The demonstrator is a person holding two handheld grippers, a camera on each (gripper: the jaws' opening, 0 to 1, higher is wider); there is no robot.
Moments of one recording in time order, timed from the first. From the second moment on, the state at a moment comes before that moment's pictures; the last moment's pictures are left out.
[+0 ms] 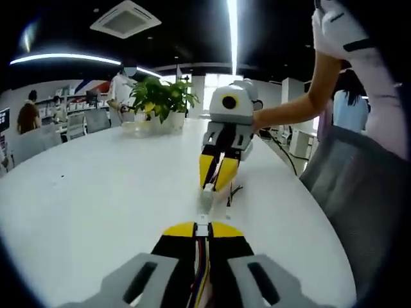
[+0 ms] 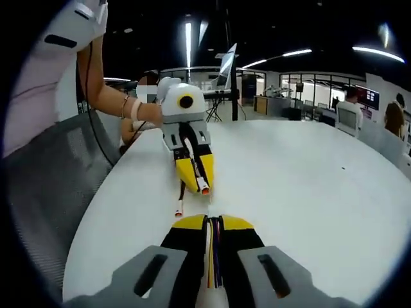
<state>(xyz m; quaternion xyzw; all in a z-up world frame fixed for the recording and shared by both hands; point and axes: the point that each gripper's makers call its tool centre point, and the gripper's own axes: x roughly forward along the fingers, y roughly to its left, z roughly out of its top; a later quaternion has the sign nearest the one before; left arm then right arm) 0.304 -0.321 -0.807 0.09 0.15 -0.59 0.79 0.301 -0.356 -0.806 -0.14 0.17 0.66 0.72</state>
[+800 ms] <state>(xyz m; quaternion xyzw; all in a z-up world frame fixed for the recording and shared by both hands) 0.296 -0.333 -0.786 0.11 0.15 -0.63 0.75 0.301 -0.345 -0.790 -0.14 0.16 0.69 0.69</state>
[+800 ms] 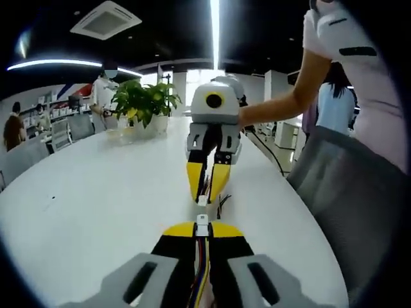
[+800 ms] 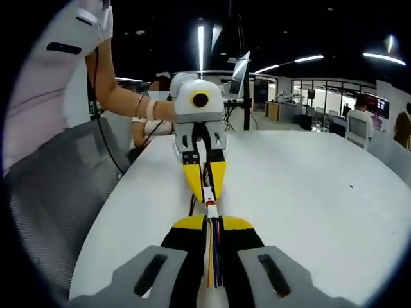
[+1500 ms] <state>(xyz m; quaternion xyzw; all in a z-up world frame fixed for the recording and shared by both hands) 0.293 -0.336 -0.785 0.12 0.15 -0.65 0.74 0.297 -0.338 -0.792 -0.15 0.16 0.70 0.68</state>
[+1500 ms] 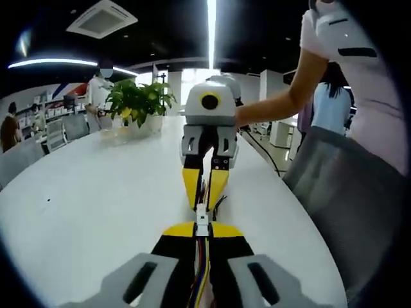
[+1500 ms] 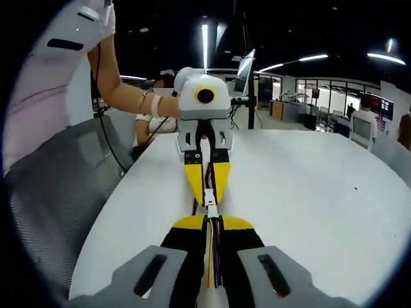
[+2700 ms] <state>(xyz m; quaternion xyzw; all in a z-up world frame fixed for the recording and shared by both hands) 0.301 -0.328 -0.794 0.13 0.17 -0.64 0.74 0.290 -0.330 -0.795 -0.16 0.17 0.70 0.68</state>
